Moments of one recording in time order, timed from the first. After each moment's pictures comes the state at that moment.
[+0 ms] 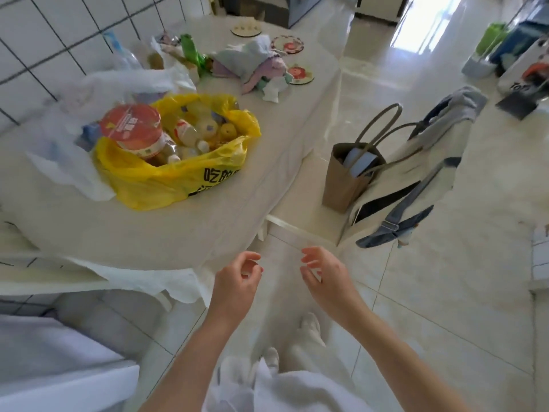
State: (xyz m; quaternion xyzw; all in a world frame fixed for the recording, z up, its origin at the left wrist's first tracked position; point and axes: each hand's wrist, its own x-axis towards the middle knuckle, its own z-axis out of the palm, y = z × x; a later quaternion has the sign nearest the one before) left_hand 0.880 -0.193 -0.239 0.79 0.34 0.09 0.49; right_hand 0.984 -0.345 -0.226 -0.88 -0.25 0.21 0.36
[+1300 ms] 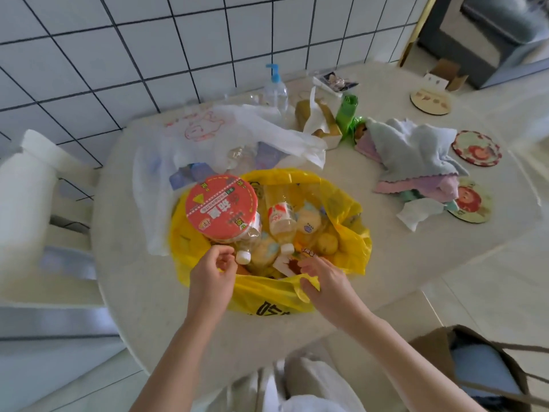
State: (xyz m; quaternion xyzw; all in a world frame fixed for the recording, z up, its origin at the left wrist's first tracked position) left_hand 1.042 0.091 -0.238 0.63 0.65 0.27 0.34; right_hand 1.244 0.012 -0.231 -0.72 -0.58 0.31 0.20
